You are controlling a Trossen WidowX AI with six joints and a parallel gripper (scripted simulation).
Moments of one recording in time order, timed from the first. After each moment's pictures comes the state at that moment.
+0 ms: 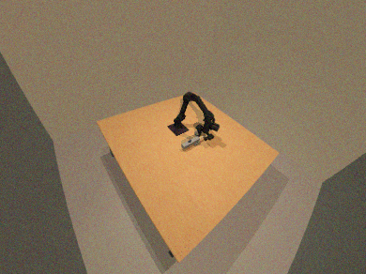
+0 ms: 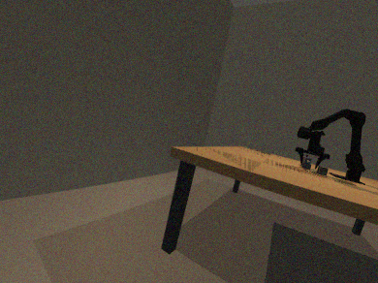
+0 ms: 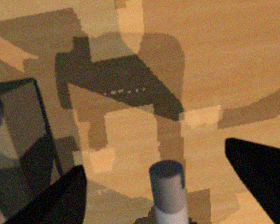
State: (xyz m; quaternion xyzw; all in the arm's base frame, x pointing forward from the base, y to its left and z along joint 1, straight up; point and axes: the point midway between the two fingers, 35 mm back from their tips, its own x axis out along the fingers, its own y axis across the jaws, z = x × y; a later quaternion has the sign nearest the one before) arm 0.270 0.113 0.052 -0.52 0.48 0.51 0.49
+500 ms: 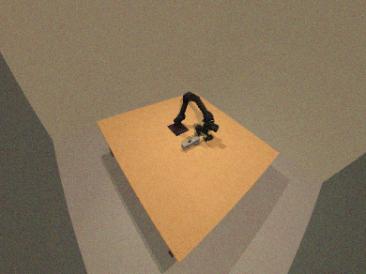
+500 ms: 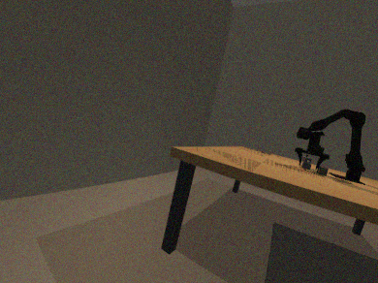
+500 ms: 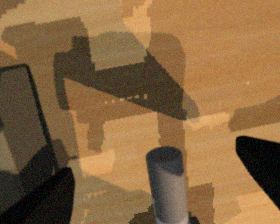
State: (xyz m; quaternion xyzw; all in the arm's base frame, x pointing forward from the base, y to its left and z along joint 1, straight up) arm 0.271 0.105 0.049 -0.52 0.48 0.51 0.49
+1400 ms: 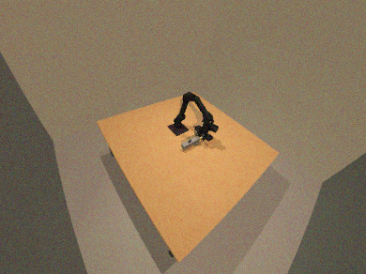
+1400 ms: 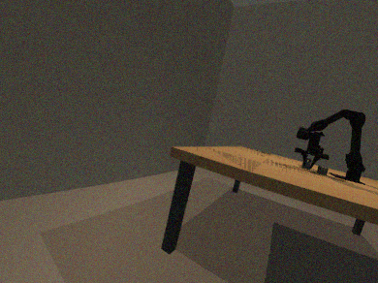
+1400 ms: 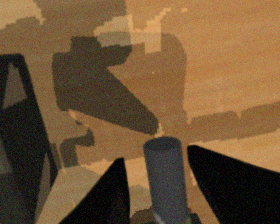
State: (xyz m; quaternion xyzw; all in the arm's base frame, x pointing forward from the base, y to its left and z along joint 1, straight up) arm 0.272 0.100 0.047 -0.52 0.47 0.51 0.49
